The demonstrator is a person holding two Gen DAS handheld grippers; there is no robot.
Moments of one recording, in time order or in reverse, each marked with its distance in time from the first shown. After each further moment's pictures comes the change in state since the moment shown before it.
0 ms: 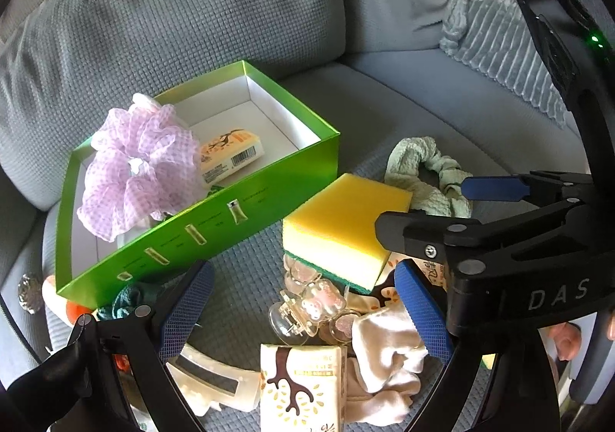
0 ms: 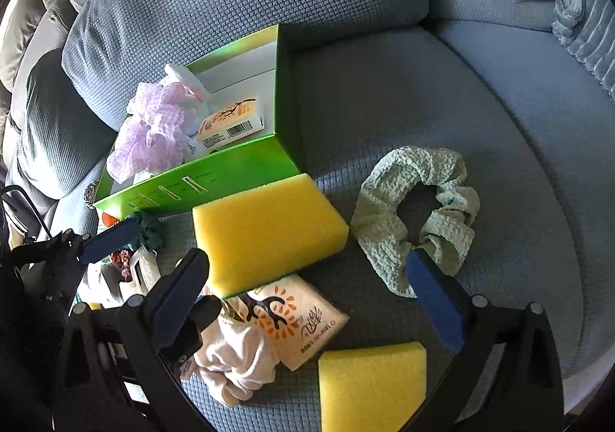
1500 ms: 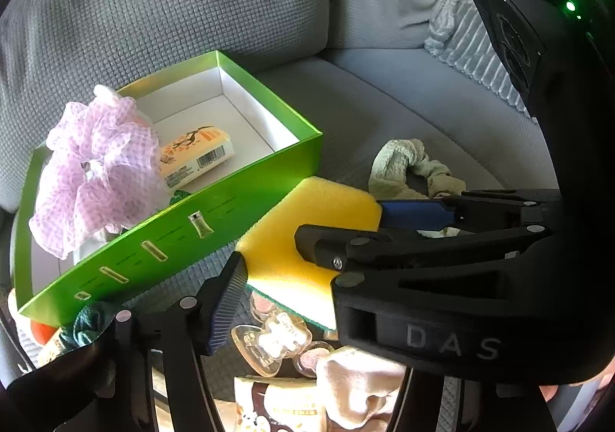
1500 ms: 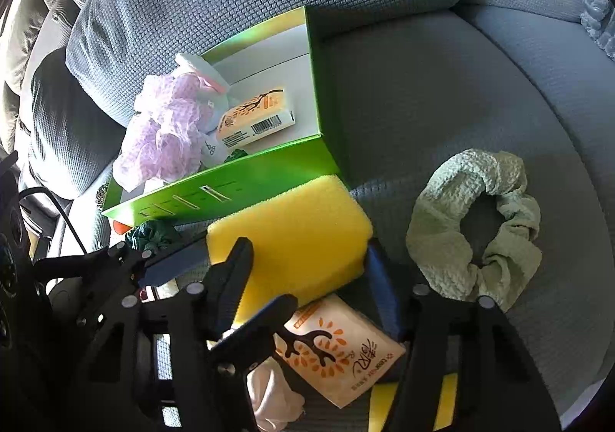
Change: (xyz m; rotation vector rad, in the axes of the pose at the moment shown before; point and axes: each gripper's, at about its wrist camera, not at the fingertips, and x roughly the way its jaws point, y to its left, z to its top) left arm 0.030 0.001 0.005 -0.013 0.004 -0.106; right arm 0.032 0.024 0.009 0.017 0.034 0.072
